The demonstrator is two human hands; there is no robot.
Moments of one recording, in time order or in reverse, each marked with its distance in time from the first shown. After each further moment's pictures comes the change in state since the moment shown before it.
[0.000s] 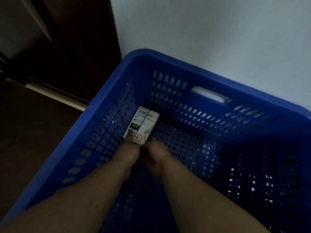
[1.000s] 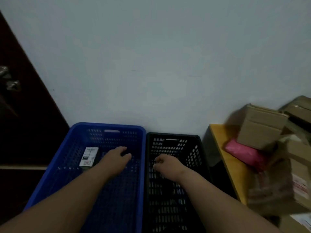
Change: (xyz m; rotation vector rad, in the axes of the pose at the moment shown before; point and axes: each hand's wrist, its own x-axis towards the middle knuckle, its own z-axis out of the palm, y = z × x) left_hand -0.439 0.138 0.081 0.744 -0.224 0.508; right_hand -0.532 -0.038 -0.162 -0.805 0.430 -0.287
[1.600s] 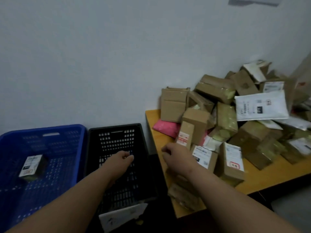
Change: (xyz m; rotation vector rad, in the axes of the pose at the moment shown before) left_hand -0.112 0.166 0.236 -0.017 -0.100 0.074; right_hand -0.210 0.214 -0.150 -0.198 0.456 -0.048
